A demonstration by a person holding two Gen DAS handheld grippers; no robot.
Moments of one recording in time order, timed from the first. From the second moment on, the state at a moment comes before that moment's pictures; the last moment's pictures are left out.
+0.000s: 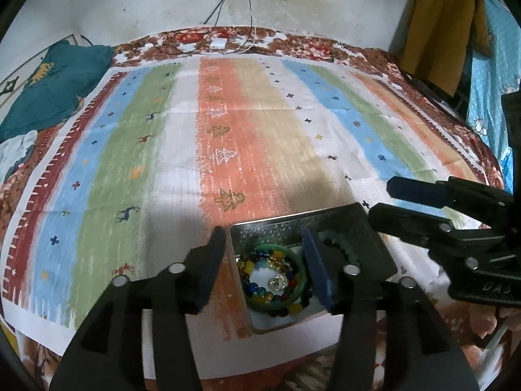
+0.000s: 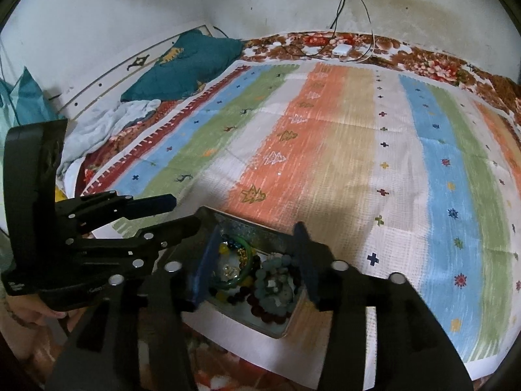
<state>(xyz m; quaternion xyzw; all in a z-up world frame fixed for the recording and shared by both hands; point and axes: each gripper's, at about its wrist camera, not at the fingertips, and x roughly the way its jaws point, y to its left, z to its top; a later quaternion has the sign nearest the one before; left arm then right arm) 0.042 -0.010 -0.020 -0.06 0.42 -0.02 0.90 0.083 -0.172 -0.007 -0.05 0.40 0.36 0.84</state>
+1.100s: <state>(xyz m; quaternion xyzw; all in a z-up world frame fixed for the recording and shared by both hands) -0.009 -0.029 -0.010 -0.02 0.37 -0.02 0.93 0.038 -0.217 0.000 -0.05 0.34 0.32 0.88</state>
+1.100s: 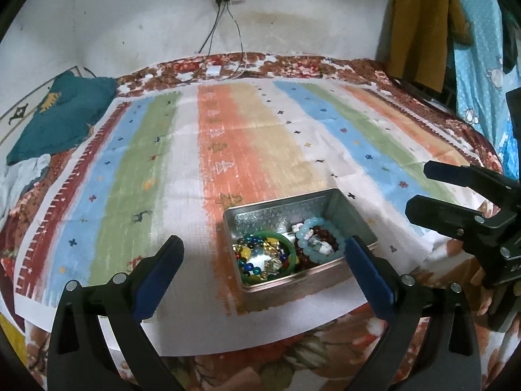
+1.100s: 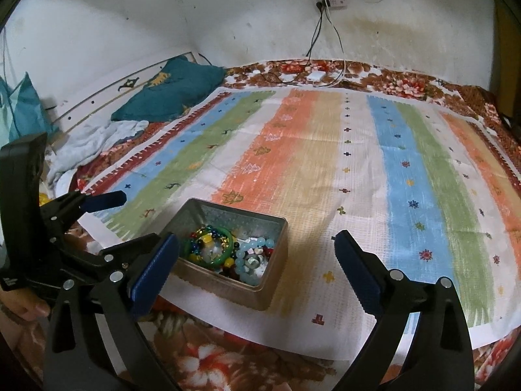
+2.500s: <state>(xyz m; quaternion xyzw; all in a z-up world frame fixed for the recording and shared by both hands) -0.012 -0.028 -0.012 -0.03 0.37 -0.03 0.93 0.036 -0.214 -0.006 -0.05 0.35 0.32 0.88</state>
